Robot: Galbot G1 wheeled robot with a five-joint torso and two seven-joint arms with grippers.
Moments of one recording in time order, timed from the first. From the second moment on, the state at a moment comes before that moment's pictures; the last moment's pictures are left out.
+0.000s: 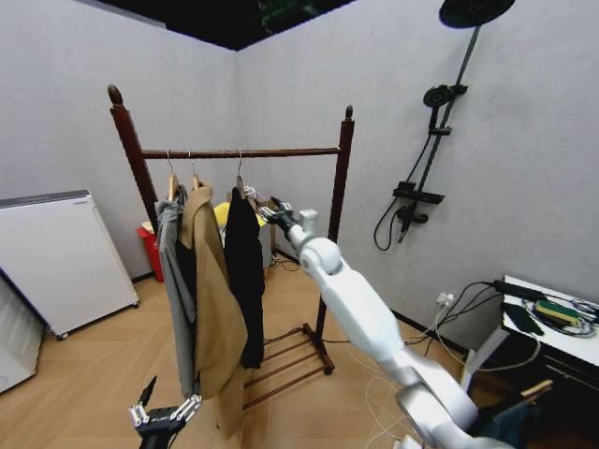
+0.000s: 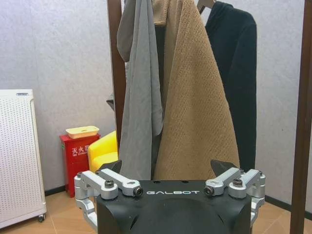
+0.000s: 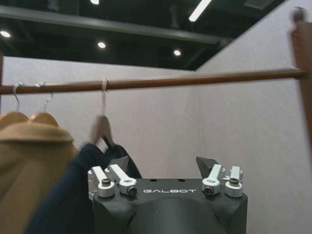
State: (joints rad) left arm 1.81 -1.53 -0.64 -2.28 -0.09 -0.07 0.01; right arm -0.40 1.17 0.13 1.79 0.67 -0.35 0.14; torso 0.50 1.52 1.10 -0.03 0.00
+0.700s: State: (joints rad) left arm 1.81 -1.53 -0.64 -2.28 -0.09 -0.07 0.01; right arm -1.82 1.36 0.78 2.37 0.34 0.06 -0.03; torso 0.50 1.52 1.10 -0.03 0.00
